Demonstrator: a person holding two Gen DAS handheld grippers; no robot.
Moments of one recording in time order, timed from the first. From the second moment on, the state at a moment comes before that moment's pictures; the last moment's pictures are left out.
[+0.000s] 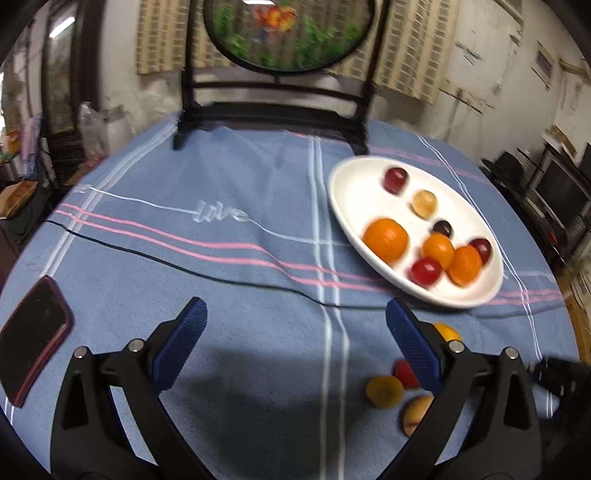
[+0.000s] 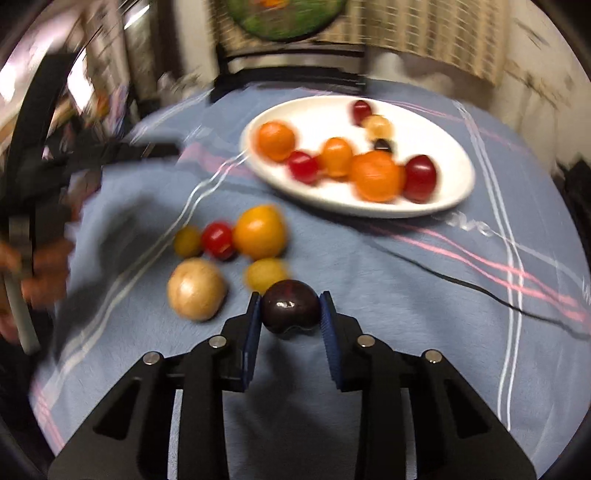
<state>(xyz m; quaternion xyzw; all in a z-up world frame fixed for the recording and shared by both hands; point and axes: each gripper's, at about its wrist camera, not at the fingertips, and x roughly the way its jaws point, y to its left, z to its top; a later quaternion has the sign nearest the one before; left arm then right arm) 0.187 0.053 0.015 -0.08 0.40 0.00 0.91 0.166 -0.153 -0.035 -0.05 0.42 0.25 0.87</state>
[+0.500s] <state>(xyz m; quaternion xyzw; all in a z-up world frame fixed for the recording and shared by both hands) 0.130 -0.036 -0.024 -0.02 0.47 -0.15 0.87 0.180 -0.184 -0.037 0.02 0.44 0.19 0.88</state>
